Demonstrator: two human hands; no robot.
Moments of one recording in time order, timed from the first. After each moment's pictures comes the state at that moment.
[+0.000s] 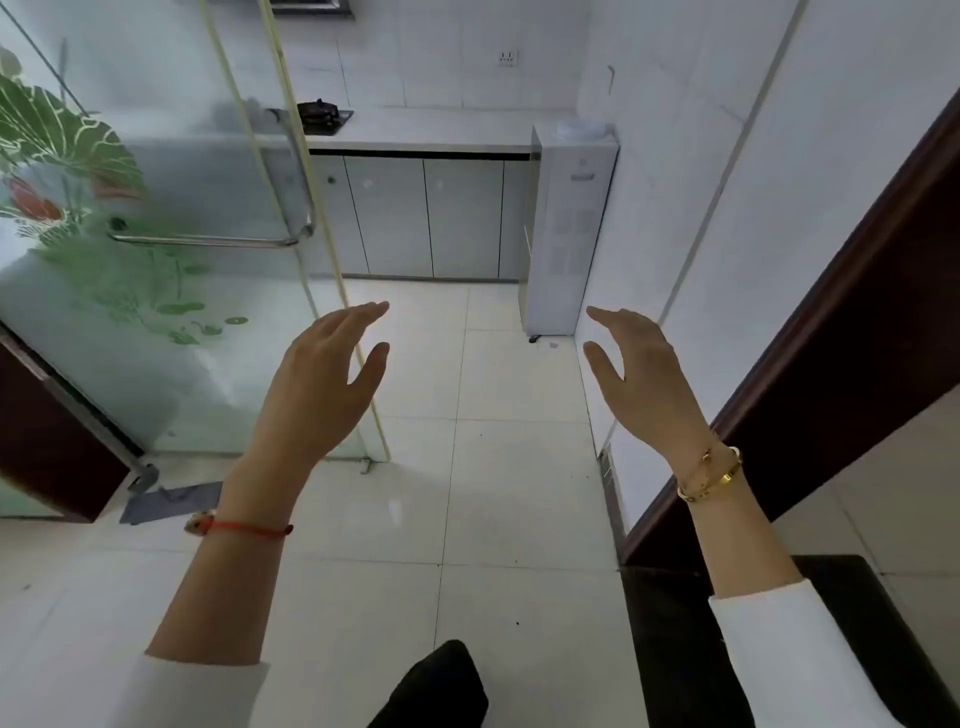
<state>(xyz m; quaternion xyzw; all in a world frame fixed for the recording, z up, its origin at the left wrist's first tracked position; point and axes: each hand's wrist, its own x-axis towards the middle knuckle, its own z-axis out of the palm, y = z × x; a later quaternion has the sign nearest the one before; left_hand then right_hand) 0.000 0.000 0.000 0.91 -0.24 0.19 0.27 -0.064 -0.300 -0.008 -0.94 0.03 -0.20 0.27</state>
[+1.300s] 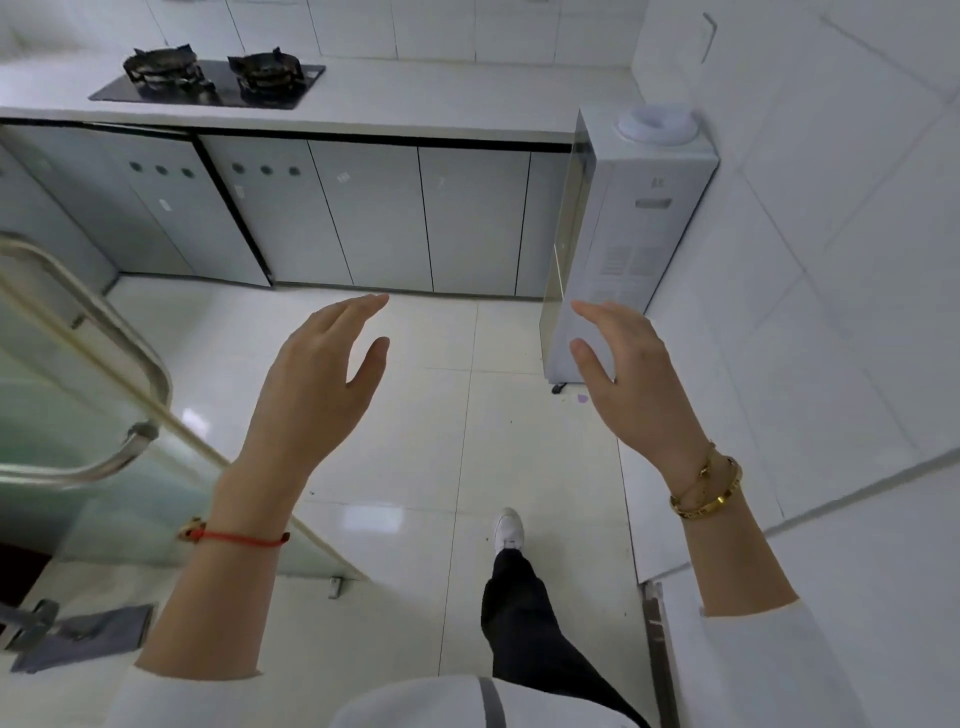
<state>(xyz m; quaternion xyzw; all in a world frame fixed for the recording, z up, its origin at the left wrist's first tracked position) 0.559 -0.151 -0.038 0.93 -0.18 0.15 0.27 0.507 -0.428 -0.049 -0.94 0.02 -0.15 0.30</state>
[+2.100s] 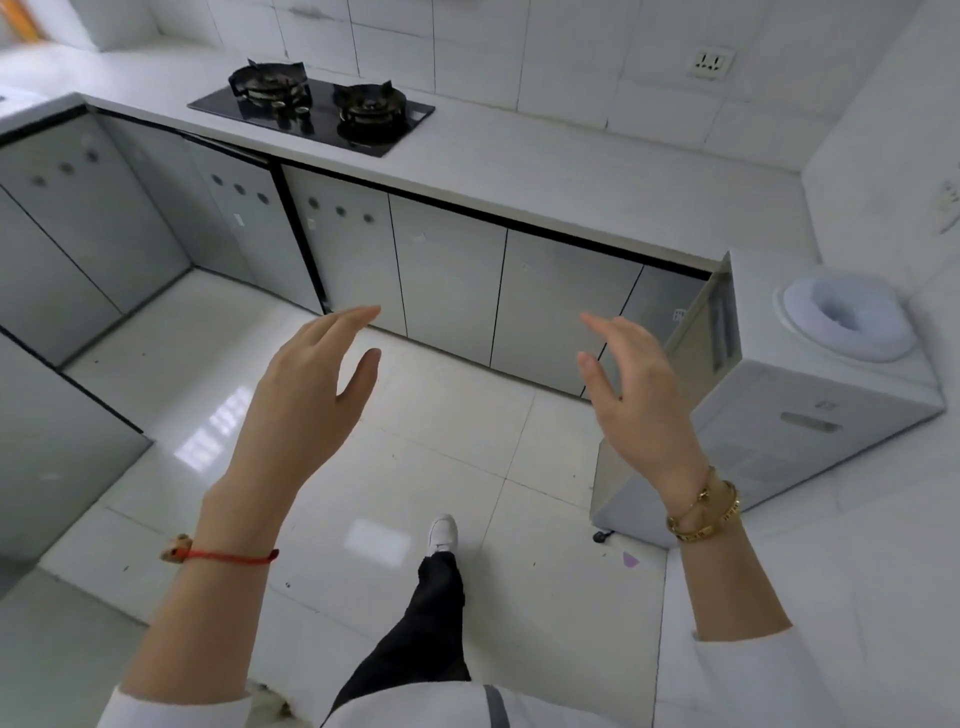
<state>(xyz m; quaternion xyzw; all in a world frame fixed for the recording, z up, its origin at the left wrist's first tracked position) 0.934 -0.194 -0.036 0.94 -0.05 0.19 0.27 0.961 -0.481 -0.038 -0.94 -0.09 -0.11 0.30</state>
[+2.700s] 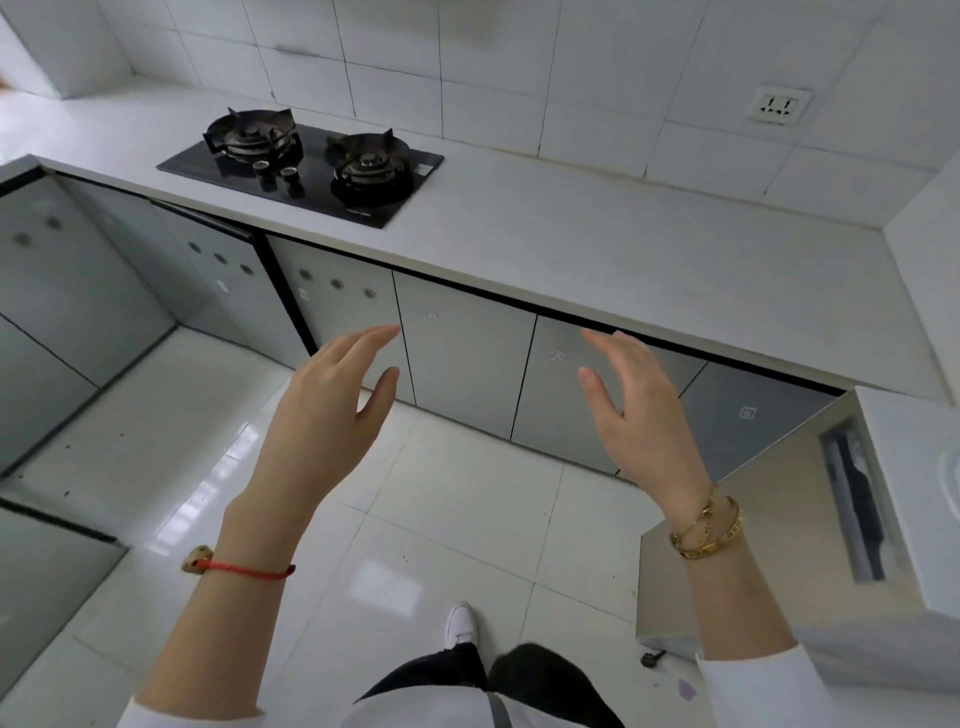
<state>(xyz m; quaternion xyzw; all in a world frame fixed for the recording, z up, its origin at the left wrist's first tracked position) 1.261 -0.137 -0.036 0.95 -0.06 0.17 0.25 1.282 -0.414 -0.043 -0.94 -0.08 -0.10 0.32</state>
